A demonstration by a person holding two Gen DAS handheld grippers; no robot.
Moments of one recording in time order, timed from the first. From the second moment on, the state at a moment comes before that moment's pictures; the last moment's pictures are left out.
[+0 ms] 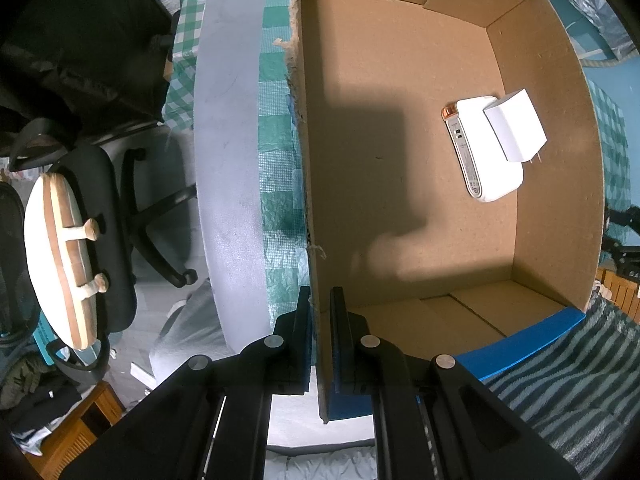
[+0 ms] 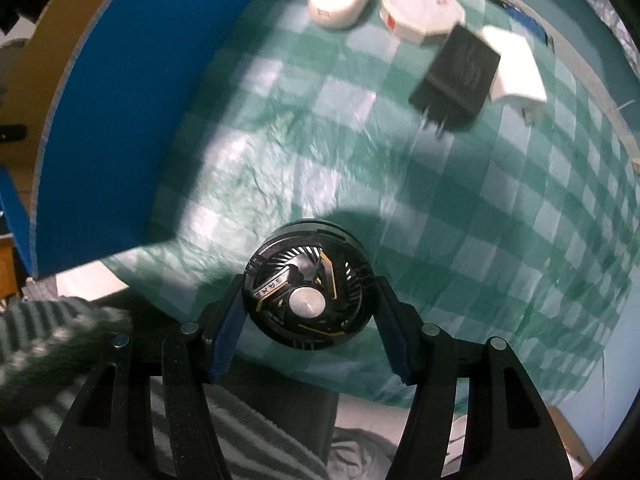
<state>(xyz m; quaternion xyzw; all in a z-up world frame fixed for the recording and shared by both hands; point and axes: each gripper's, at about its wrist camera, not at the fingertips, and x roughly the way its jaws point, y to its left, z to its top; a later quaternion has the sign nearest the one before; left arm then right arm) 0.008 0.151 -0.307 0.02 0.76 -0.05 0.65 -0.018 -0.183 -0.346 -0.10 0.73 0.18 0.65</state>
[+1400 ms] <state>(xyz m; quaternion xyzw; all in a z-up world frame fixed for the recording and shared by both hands) 0.008 0.150 -0.309 0.02 0.76 -0.05 0.65 0.085 -0.034 -0.264 -0.19 0.66 0.28 0.67</state>
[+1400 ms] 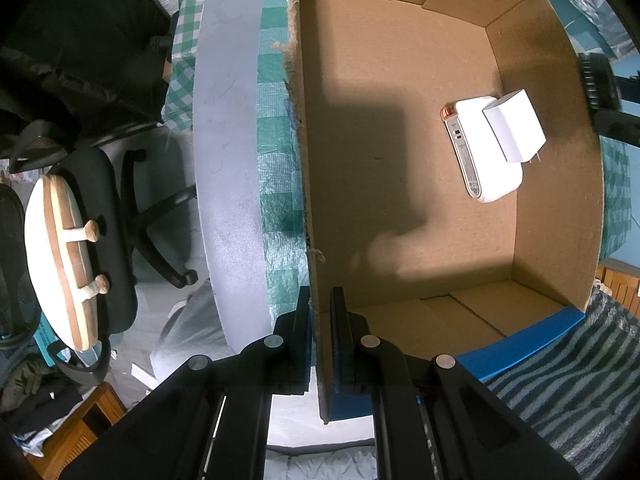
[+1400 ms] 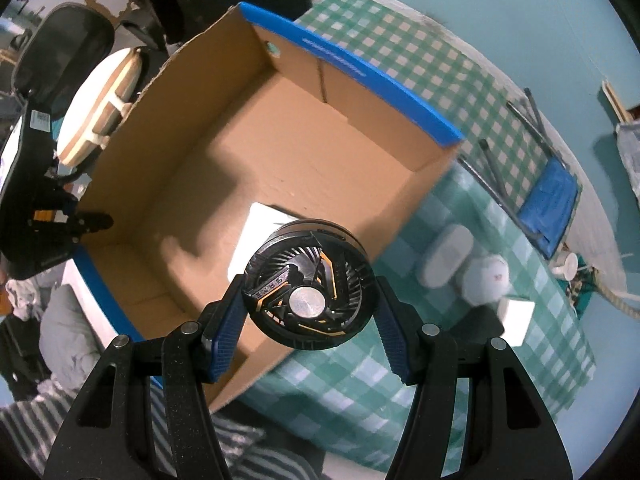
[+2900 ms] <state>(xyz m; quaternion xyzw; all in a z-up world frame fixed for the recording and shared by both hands) 0.008 0.147 -0.311 0.02 0.76 -0.05 0.64 0.096 -0.047 -0.244 -0.16 0.64 0.26 0.70</state>
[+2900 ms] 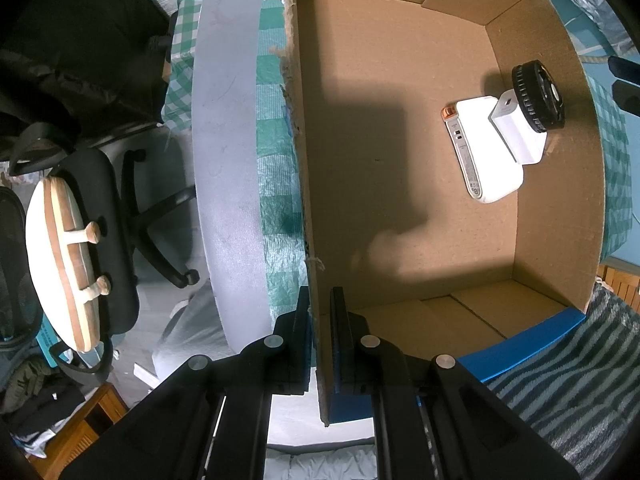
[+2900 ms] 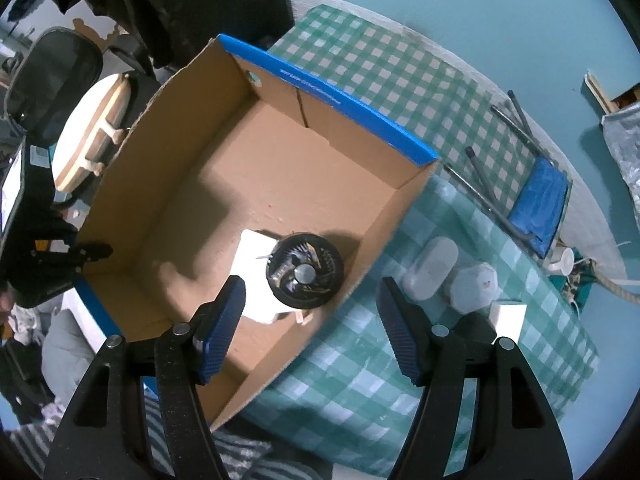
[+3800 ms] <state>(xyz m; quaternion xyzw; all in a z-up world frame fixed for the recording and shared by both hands) 0.013 0.145 -0.306 0.03 0.76 -0.05 0.64 0.137 -0.218 -0.313 -0.02 0.73 0.08 0.68</state>
